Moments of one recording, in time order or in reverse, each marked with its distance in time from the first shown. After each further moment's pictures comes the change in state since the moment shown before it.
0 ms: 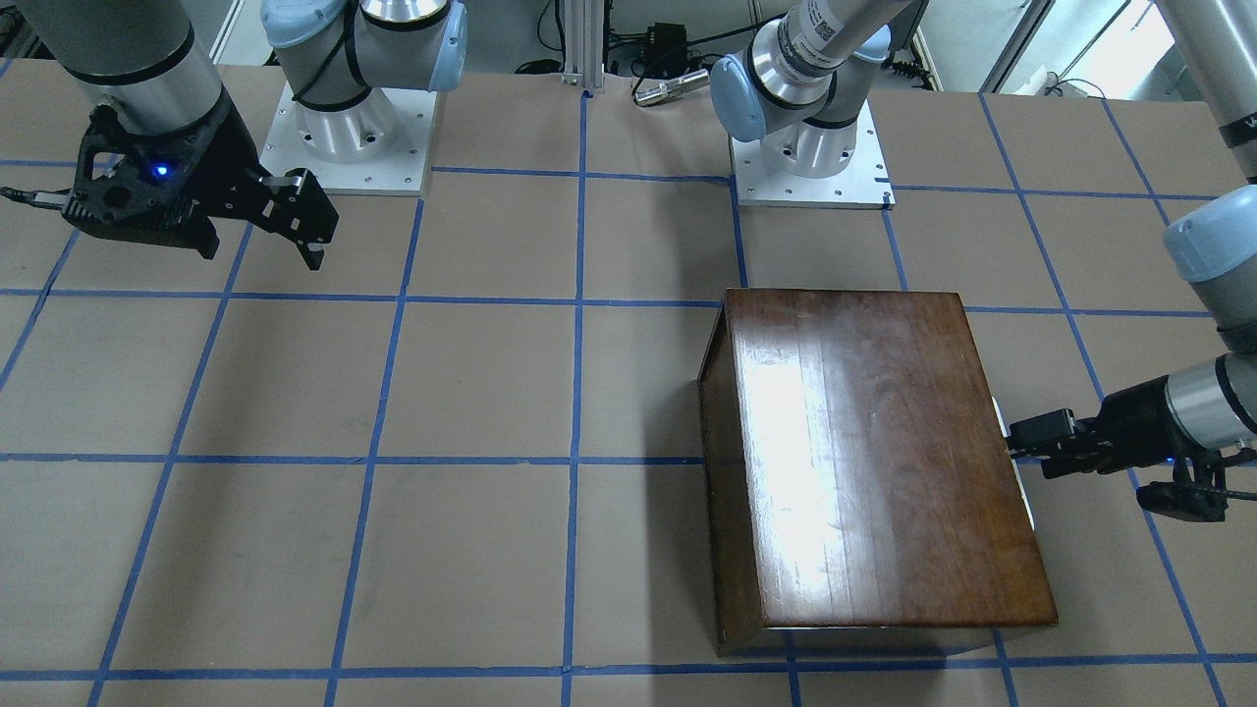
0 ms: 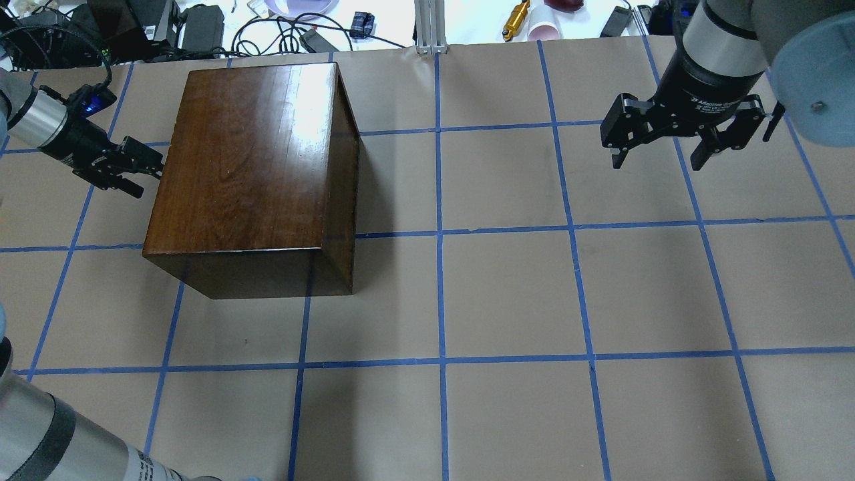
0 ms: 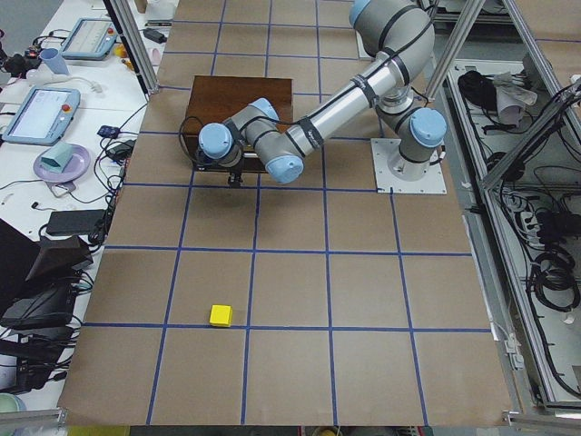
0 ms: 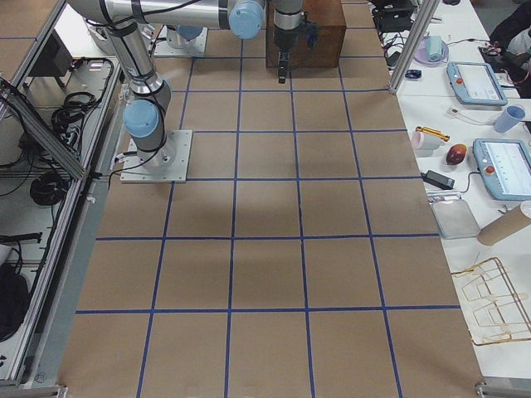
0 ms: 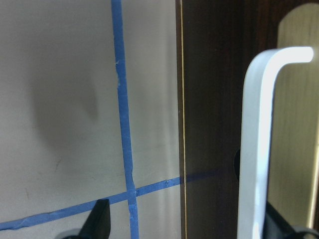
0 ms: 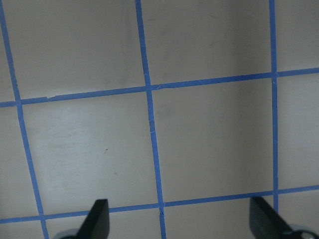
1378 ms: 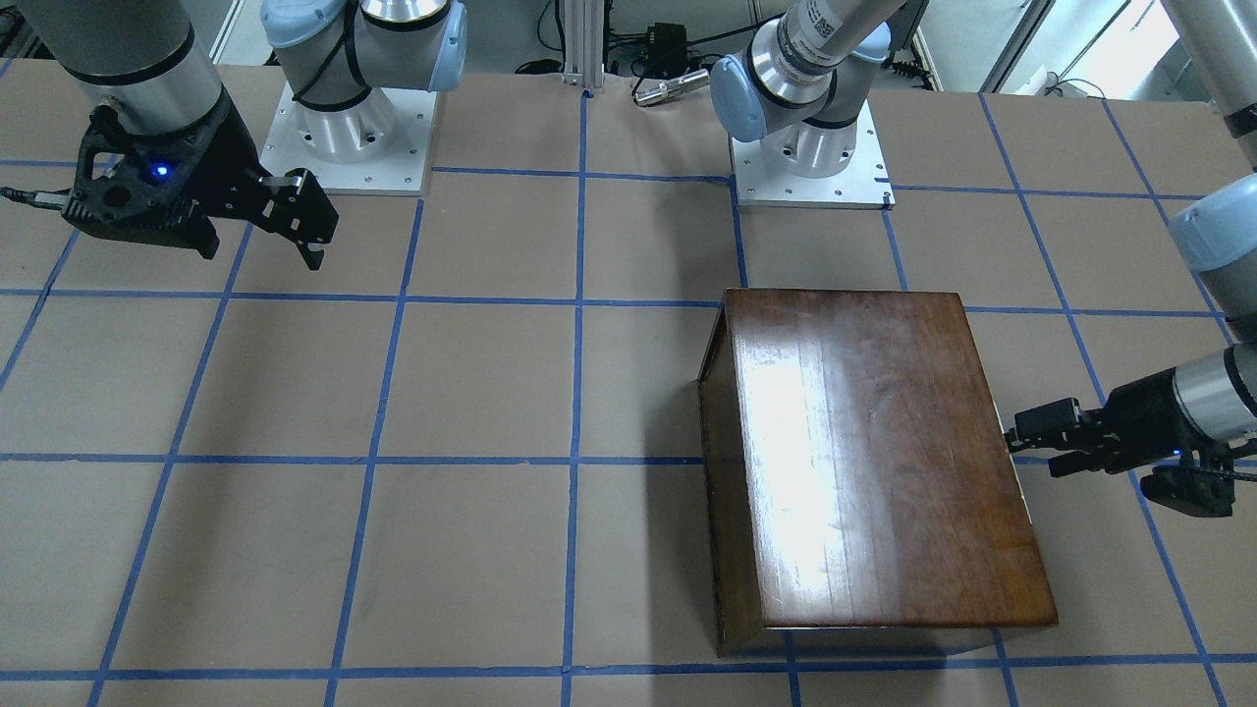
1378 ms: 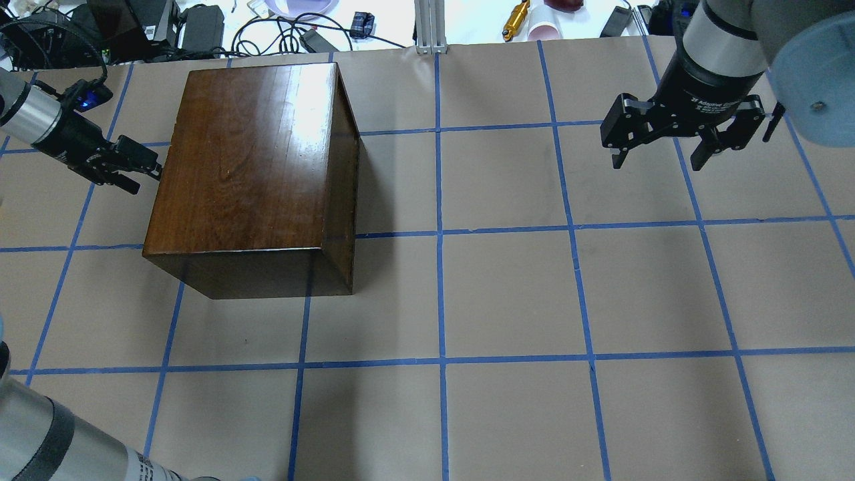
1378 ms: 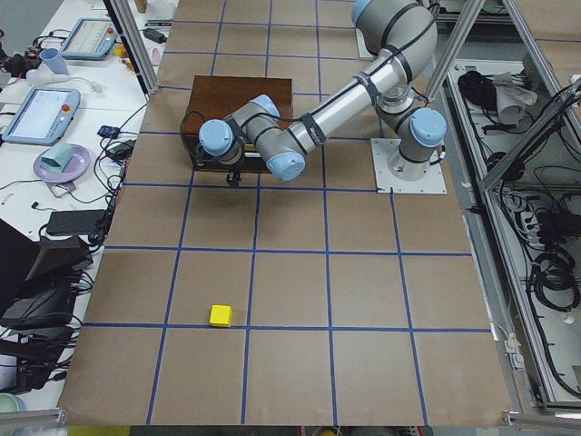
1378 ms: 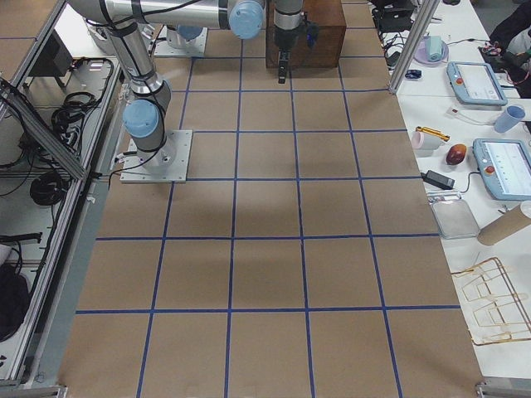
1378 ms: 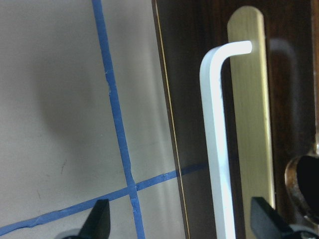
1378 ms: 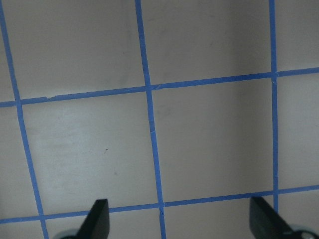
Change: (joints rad) left arm 0.002 0.015 0.004 -0.012 0.002 0.047; right arm 0.000 0.000 0.000 0.000 0.000 0.000
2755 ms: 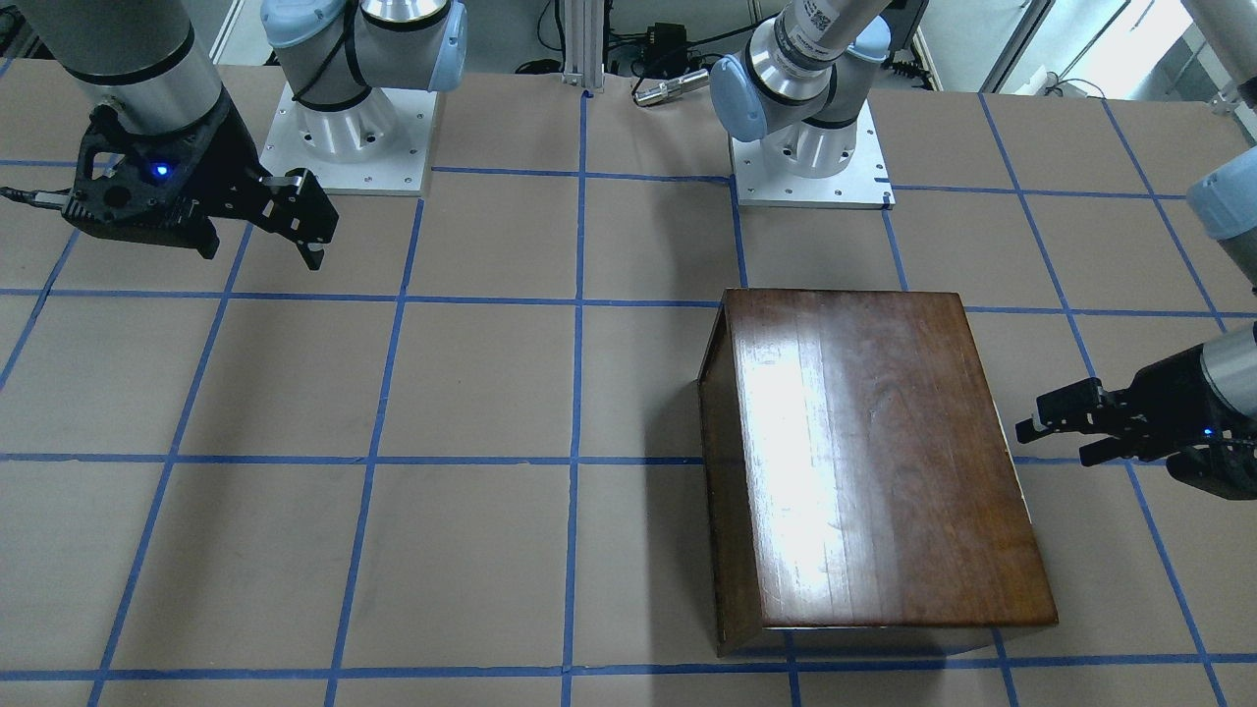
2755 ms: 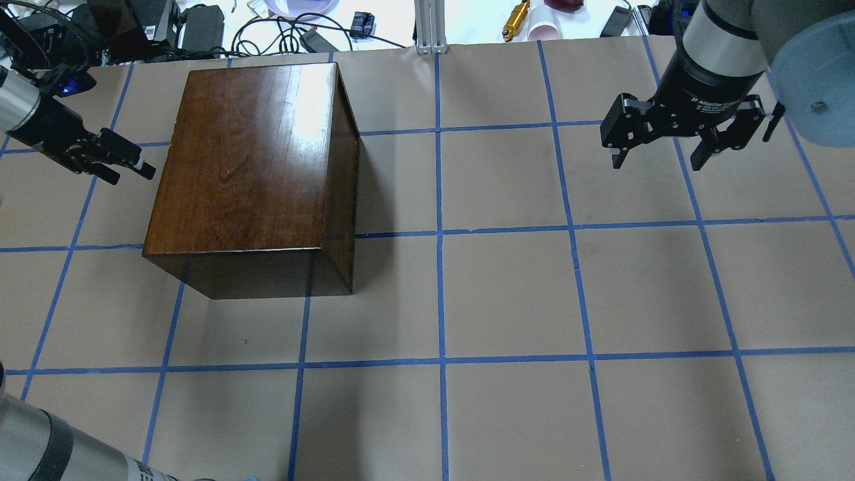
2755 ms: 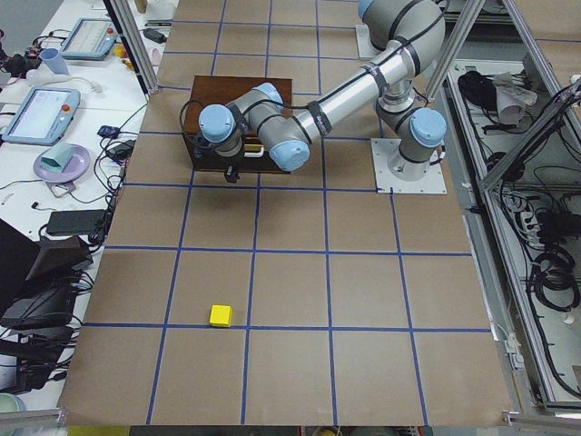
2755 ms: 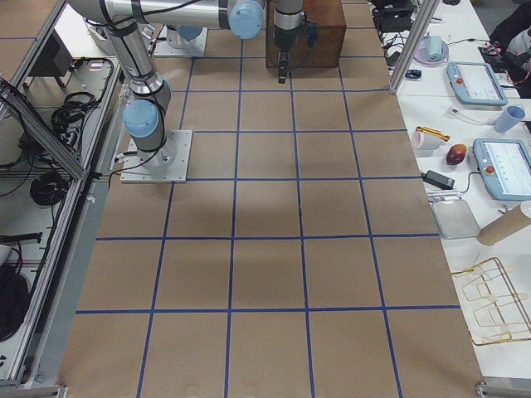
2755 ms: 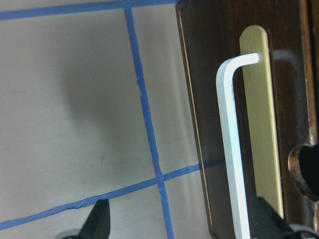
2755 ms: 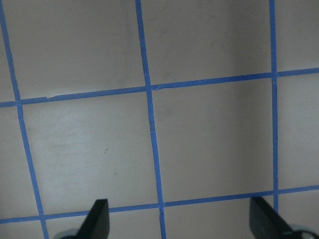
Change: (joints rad) left arm 0.000 0.049 0.011 -0.007 0.048 0.049; right arm 0.000 0.000 0.000 0.000 0.000 0.000
